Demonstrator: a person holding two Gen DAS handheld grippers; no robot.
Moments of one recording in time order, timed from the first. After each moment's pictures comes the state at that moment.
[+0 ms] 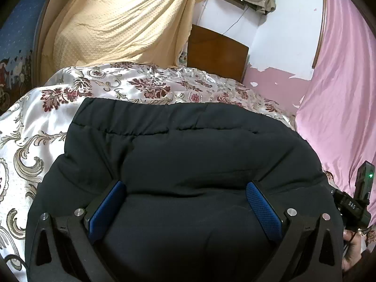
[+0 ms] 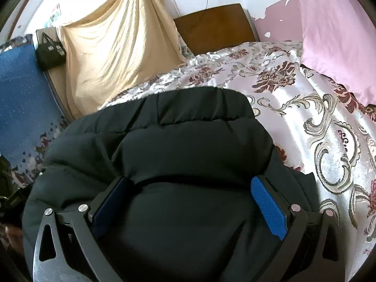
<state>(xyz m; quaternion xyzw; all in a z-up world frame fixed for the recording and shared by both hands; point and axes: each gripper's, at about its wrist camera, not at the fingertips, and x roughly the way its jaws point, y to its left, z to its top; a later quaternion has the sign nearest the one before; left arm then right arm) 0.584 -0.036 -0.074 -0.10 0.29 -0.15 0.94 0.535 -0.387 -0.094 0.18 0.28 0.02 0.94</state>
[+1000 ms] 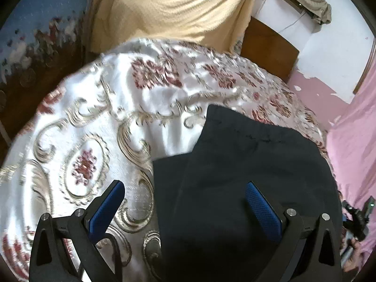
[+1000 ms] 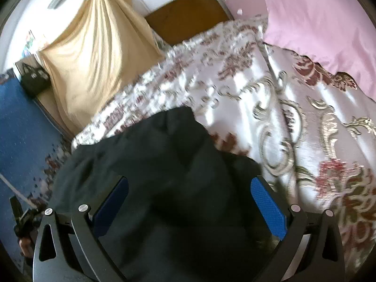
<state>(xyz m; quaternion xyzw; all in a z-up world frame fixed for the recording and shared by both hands) 0.562 0.096 -0.062 -0.18 0.40 -0.06 0.90 0.510 -0.458 -0.092 0.26 0.34 0.00 0.90</state>
